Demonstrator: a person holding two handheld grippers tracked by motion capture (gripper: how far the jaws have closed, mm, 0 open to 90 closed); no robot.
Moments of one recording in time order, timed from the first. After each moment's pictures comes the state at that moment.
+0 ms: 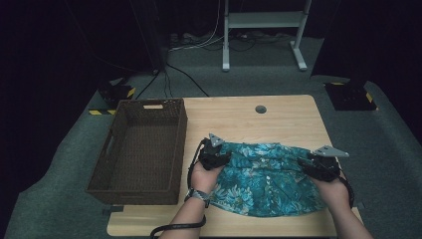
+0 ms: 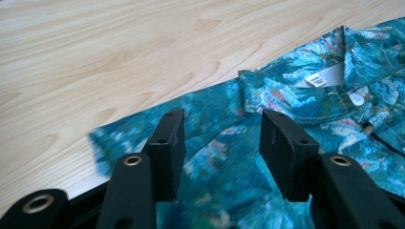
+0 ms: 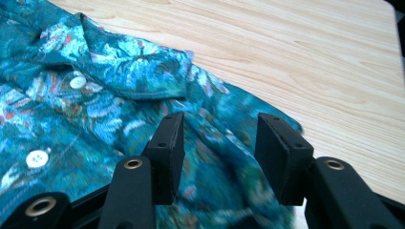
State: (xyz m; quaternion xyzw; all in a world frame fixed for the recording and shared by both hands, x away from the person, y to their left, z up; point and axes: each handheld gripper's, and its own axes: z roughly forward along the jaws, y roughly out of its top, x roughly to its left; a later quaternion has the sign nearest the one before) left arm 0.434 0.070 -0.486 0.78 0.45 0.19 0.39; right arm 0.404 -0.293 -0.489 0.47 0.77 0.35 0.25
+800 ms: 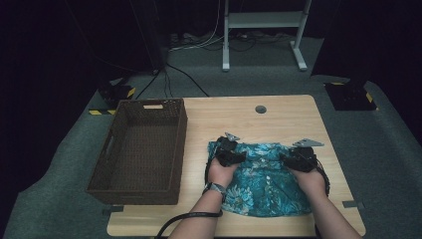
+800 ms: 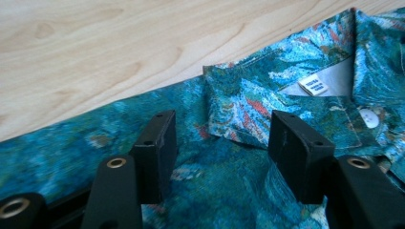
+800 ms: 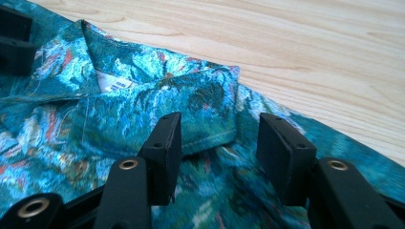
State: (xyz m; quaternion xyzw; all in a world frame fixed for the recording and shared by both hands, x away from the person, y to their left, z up) left arm 0.469 0.022 -0.519 0.79 0.47 0.13 0.37; right arm 0.445 -0.249 -0.513 0.49 0.77 0.35 0.20
